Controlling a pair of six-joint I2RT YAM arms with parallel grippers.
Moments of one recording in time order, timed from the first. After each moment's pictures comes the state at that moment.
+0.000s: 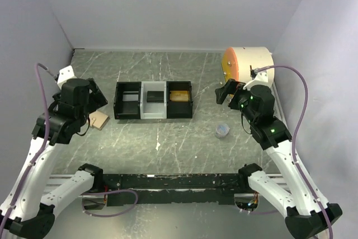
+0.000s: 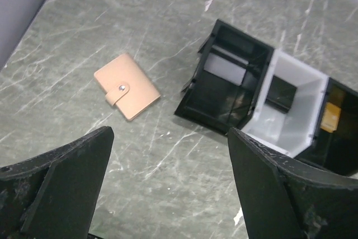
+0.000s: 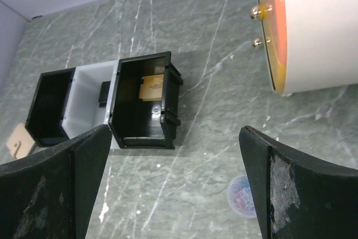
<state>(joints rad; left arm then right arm) -0.35 0.85 1.20 -0.96 -0.54 -0.60 0.37 0.80 0.92 -0.42 0.15 0.41</state>
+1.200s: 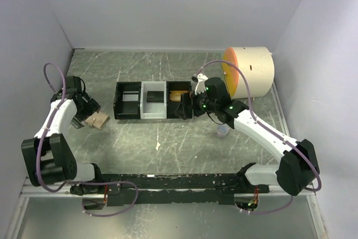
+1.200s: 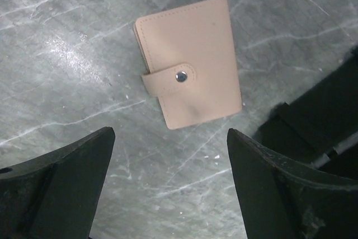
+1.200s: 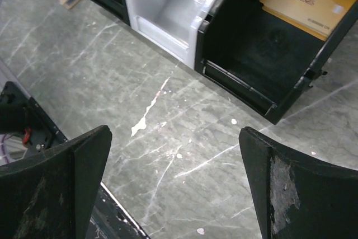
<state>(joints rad) 0.18 1.33 0.93 -0.74 -0.18 -0.65 0.60 1.26 0.92 -0.25 -0.31 0.30</state>
